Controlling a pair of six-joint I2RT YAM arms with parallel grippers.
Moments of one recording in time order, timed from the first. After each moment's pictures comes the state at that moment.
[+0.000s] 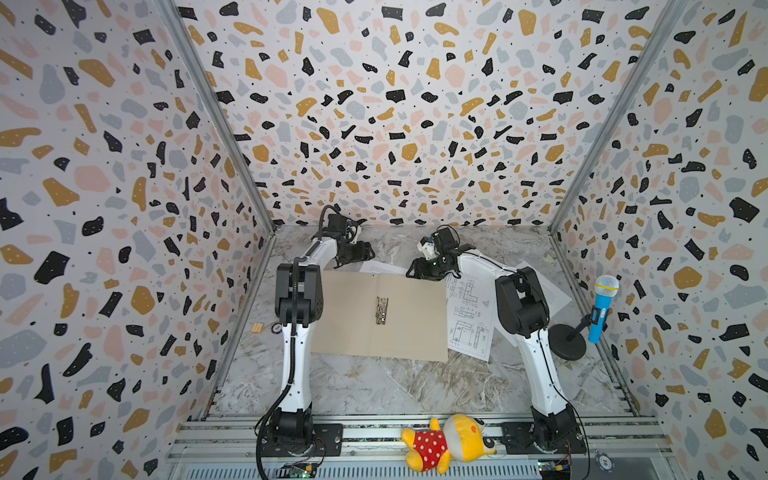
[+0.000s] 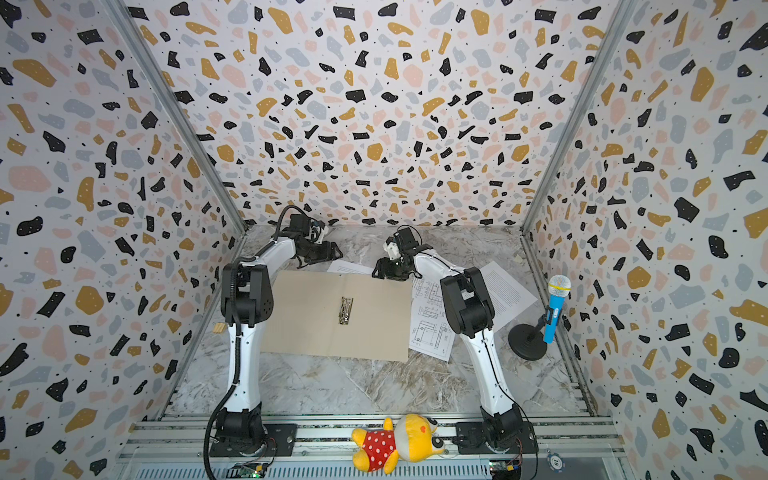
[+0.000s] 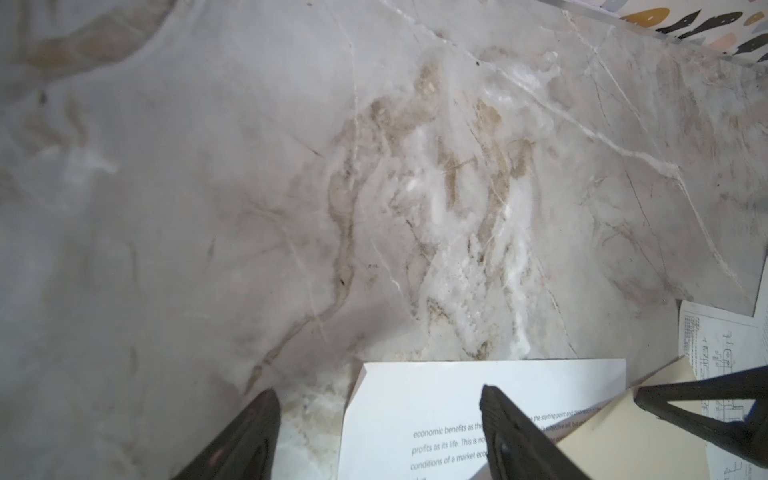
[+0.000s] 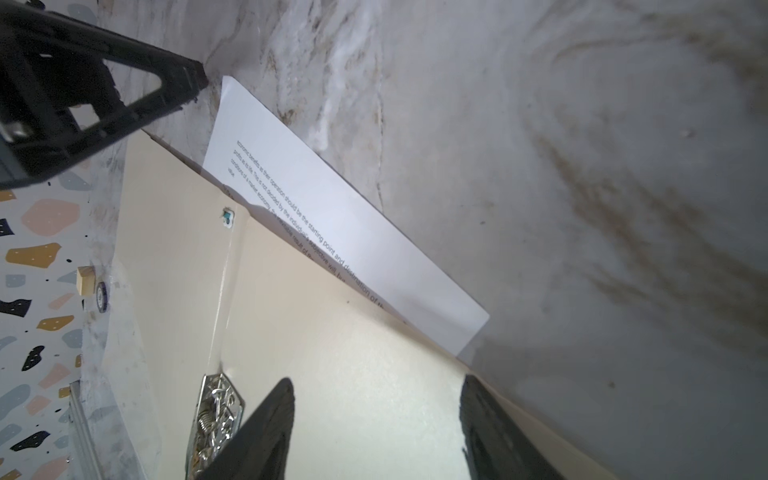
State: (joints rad) left arm -0.10 2.46 2.04 -0.61 0.46 -0.11; right arm 0.46 2.39 1.92 -0.52 -0.50 0.34
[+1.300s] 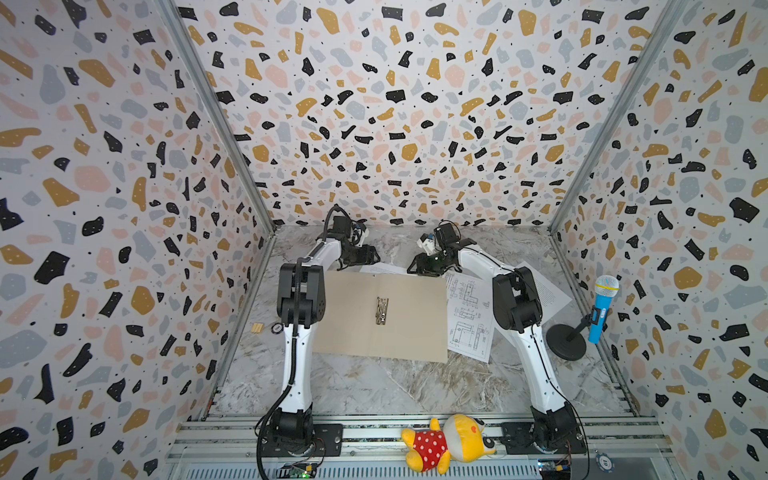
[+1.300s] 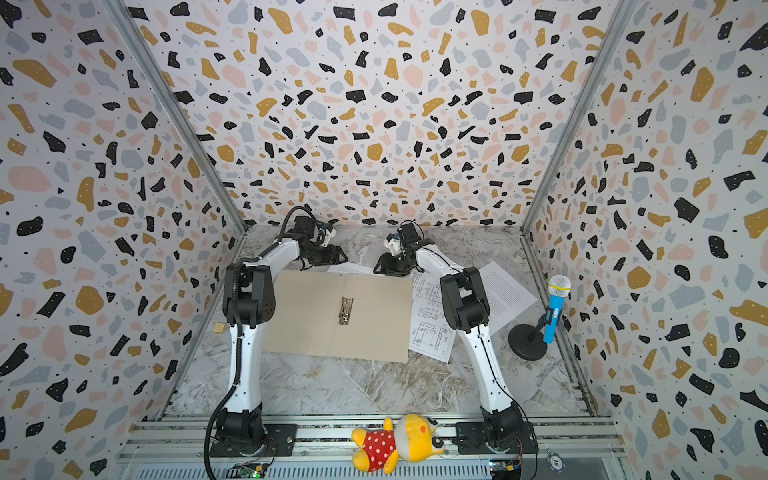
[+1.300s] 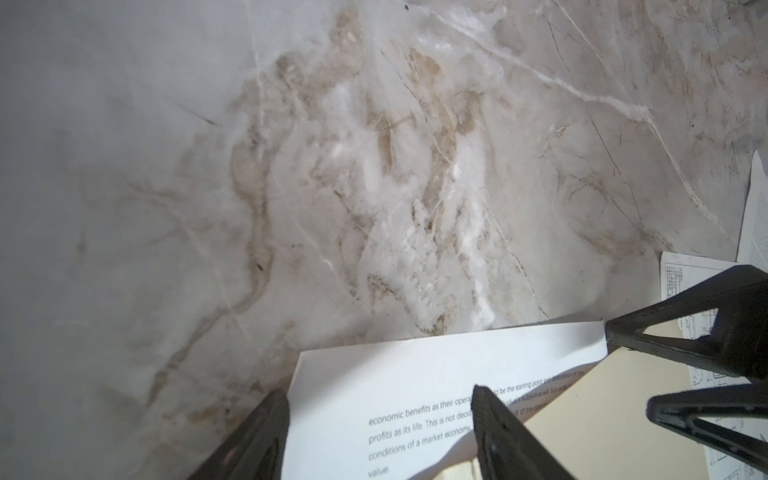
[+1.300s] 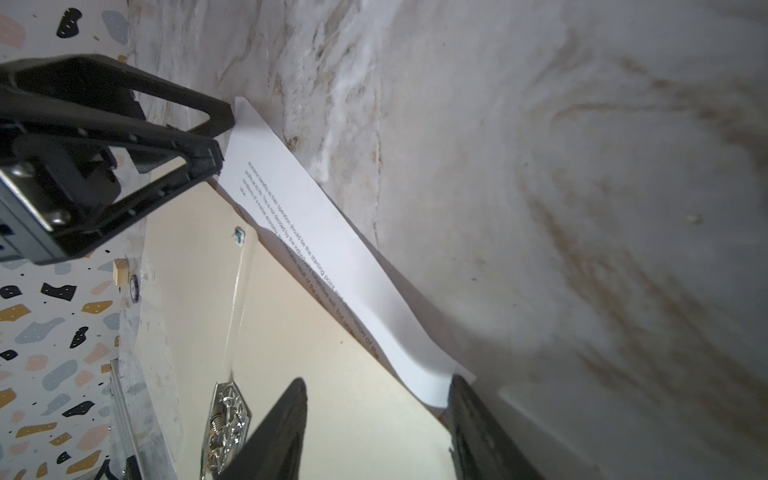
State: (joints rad) left arm -0.13 2.44 2.00 -0.62 0.50 -0.04; right arm 0.43 2.51 2.12 -0.62 -0.62 0.31
